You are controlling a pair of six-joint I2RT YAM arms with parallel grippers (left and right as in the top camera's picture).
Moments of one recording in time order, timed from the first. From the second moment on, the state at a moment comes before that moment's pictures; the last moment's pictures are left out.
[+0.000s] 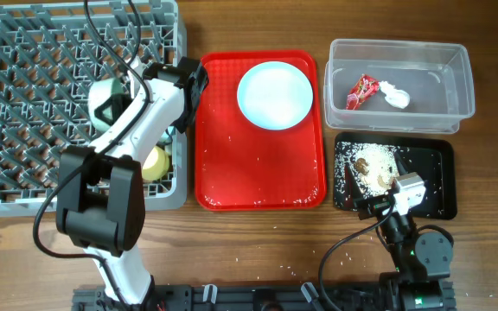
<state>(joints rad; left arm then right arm) -0.29 1.95 1.45 -1.26 -1.14 -0.72 0.07 0.01 0.01 0.01 -0.19 -0.01</state>
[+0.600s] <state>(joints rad) -0.36 1.65 1.67 -1.06 -0.07 -0.52 0.07 0.01 0.01 0.01 -0.19 -0.01</state>
